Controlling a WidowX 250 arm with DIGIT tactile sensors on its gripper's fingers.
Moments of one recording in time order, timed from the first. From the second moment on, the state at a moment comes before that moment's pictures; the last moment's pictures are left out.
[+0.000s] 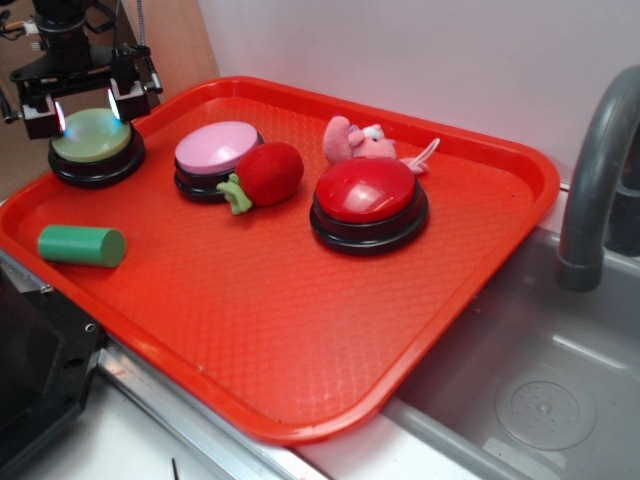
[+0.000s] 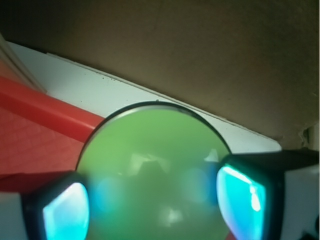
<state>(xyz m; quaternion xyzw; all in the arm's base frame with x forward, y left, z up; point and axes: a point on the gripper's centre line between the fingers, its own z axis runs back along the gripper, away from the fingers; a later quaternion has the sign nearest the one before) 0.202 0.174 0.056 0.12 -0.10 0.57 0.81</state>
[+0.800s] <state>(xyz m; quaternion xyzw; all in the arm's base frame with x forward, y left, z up) 0.202 0.141 0.073 0.16 -0.09 0.54 0.82</state>
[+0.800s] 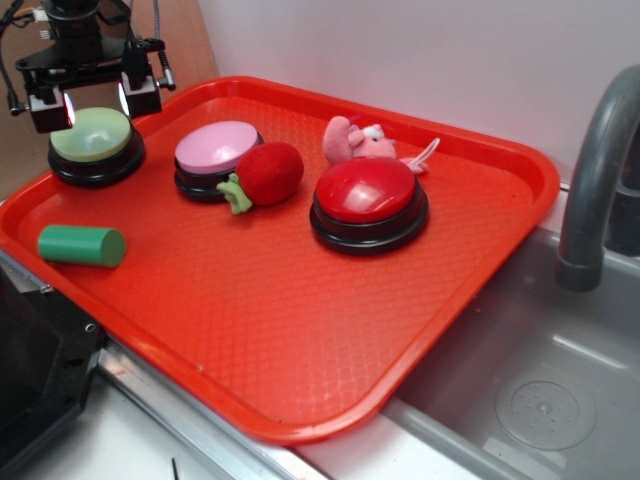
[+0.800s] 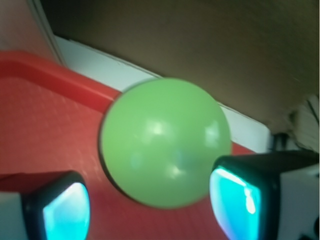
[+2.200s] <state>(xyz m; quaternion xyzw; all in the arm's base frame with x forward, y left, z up) 0.214 0.102 0.112 0.15 -0.14 0.51 0.84</state>
